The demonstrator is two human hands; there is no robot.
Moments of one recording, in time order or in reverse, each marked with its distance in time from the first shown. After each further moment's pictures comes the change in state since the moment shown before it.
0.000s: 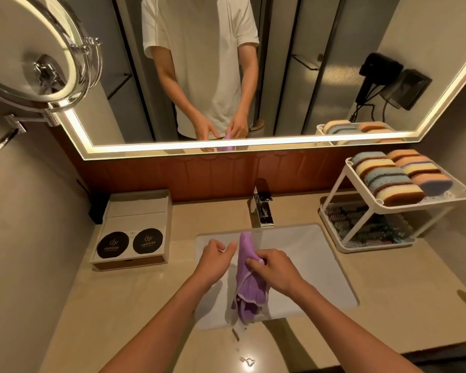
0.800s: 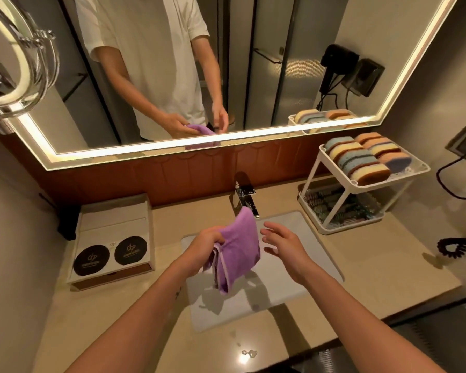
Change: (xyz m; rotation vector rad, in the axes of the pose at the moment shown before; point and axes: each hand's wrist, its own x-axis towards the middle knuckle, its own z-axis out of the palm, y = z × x) left_hand 0.019 0.024 -0.023 -0.186 -0.281 0.122; right_hand -0.011 0.005 -0.022 0.862 0.259 0.310
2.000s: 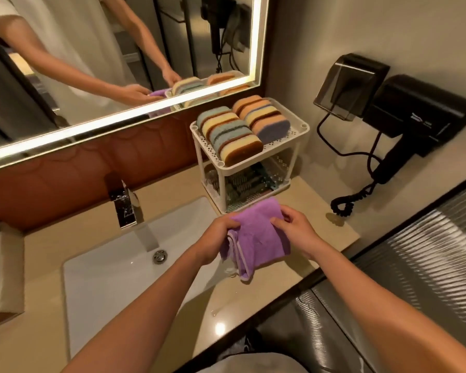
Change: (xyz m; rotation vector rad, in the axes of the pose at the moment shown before) left_hand 0.084 0.060 0.347 0.023 -0.339 -0.027; right_hand 0.024 0.045 -0.352 -0.137 0.147 -0.036
